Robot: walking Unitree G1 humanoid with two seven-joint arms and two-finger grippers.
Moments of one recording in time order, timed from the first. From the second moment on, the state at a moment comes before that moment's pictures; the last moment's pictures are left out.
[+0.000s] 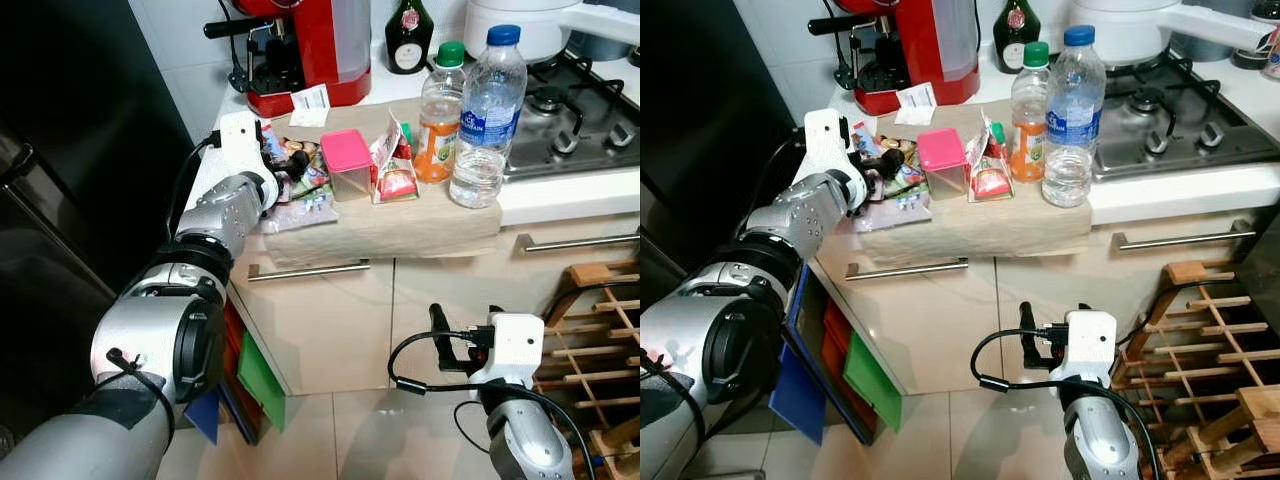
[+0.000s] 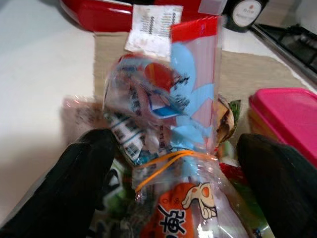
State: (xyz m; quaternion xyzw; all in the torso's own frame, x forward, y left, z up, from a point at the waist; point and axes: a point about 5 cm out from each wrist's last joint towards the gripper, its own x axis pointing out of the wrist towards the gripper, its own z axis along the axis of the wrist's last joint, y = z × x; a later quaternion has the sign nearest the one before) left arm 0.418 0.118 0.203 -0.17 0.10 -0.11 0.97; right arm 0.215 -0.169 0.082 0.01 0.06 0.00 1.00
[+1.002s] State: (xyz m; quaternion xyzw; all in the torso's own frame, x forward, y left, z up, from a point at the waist) left arm 0.415 0.116 0.189 -0.16 0.14 -0.12 0.97; right arm 0.226 -0.167 0.084 0.02 0.05 0.00 1.00
